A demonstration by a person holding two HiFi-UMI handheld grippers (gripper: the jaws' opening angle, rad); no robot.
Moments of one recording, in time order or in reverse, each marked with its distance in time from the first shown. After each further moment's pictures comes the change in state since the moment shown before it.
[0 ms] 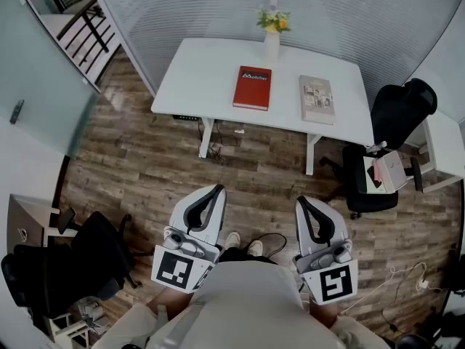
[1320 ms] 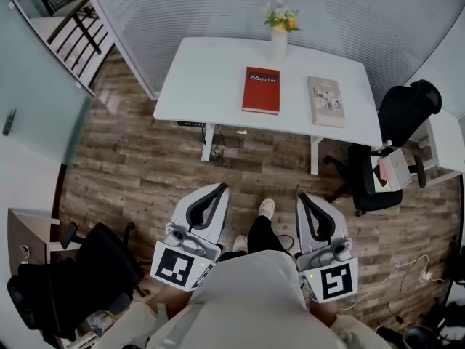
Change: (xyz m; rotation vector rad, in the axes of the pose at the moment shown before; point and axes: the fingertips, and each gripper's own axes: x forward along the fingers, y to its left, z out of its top) left arm 0.016 0.083 -0.014 -0.030 0.006 -0.086; right arm 0.082 0.027 -0.011 -0.023 0.005 -0.045
